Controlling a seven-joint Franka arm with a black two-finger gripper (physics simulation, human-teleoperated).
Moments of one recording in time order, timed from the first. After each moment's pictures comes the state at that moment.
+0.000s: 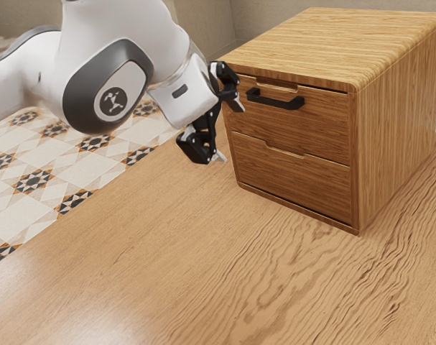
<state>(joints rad) -0.09 -0.08 -0.05 -1.65 0.10 2.09 1.26</state>
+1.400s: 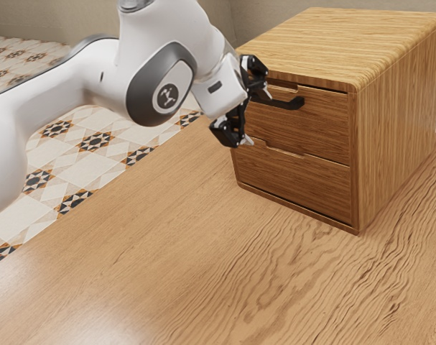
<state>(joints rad) -0.06 0.16 -0.04 -1.44 0.09 2.19 1.39</state>
